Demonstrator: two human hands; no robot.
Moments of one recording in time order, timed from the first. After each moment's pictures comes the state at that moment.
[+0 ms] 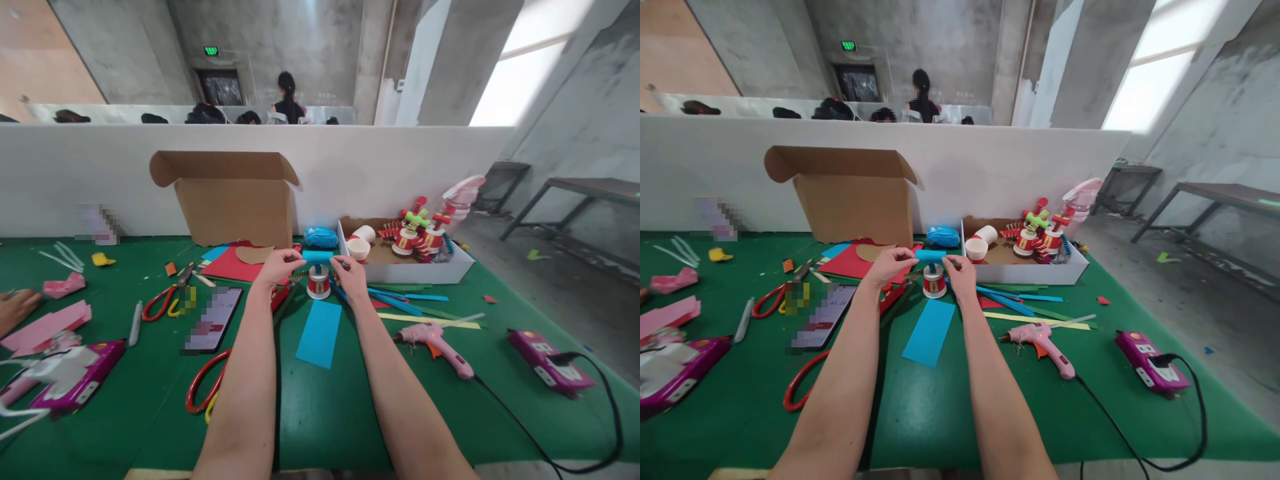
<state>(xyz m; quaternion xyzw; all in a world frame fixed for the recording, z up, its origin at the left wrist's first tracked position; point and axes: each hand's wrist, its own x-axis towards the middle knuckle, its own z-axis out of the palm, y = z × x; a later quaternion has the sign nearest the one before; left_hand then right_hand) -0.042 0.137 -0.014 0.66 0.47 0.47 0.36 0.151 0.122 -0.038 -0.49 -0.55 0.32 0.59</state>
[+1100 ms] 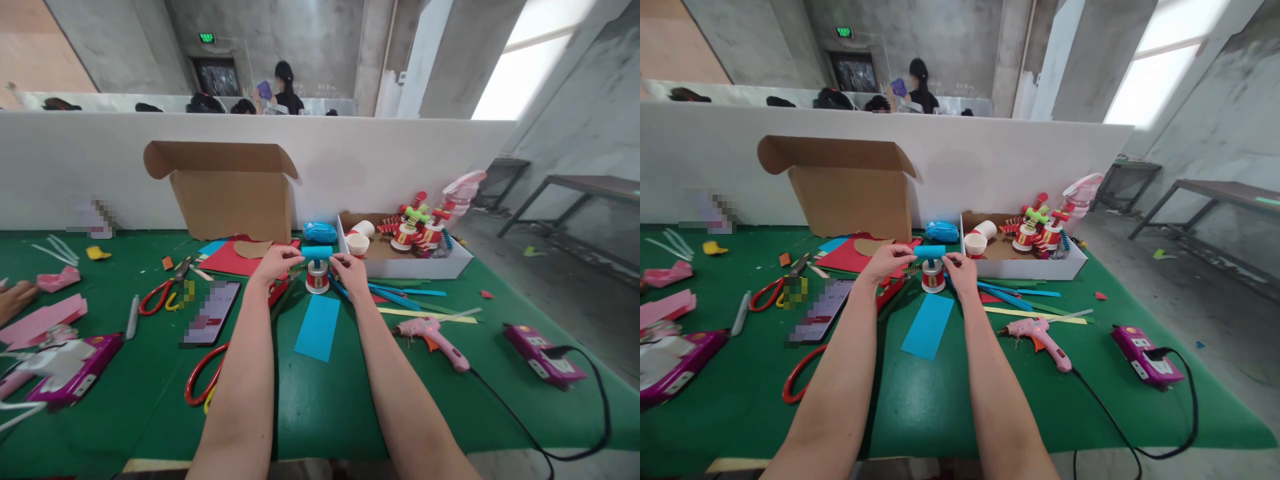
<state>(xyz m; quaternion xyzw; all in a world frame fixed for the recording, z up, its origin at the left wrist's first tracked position) -0.046 0.138 -0.021 0.67 0.46 0.45 0.37 0.155 0.120 -0.041 -0.48 -0.53 0.40 0.57</state>
